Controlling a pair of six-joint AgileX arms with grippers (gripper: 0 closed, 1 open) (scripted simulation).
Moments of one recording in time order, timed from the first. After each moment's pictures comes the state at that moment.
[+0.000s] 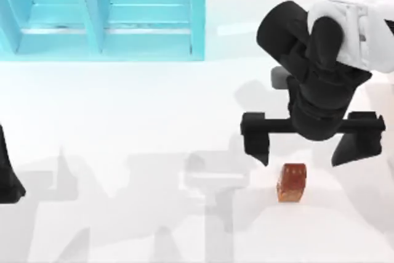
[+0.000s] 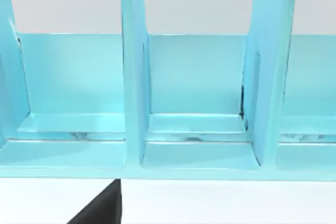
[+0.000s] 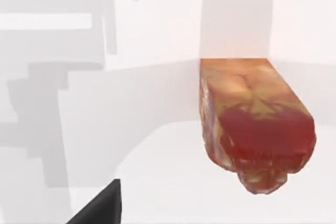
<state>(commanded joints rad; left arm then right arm) 0.00 0.00 0.00 0.00 0.00 0.00 0.61 1.84 1.38 -1.12 0.00 0.62</state>
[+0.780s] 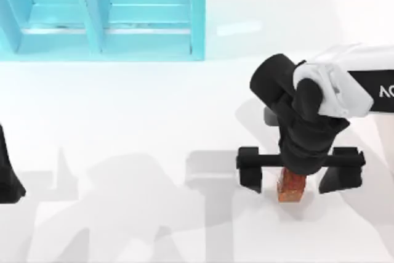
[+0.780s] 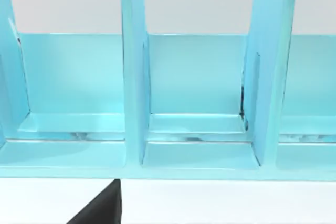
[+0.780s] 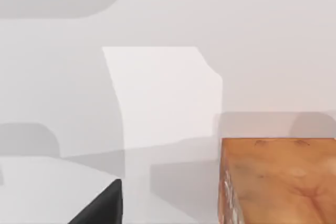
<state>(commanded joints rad) 0.00 0.00 0.00 0.00 0.00 0.00 0.61 1.94 1.18 -0.81 0.00 0.63</state>
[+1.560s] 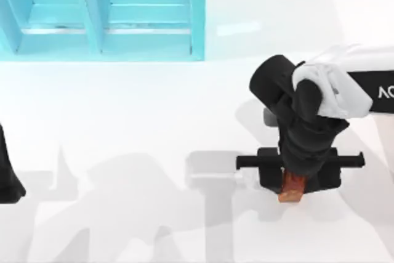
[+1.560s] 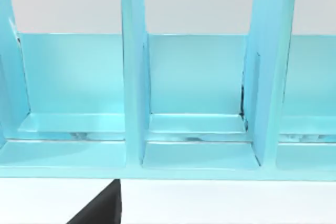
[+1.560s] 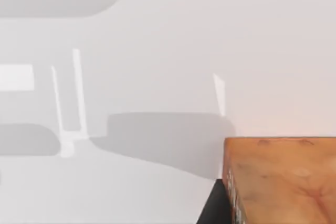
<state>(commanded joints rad) 0.00 0.00 0.00 0.00 0.00 0.00 0.61 1.94 1.18 -0.81 0.00 0.63</state>
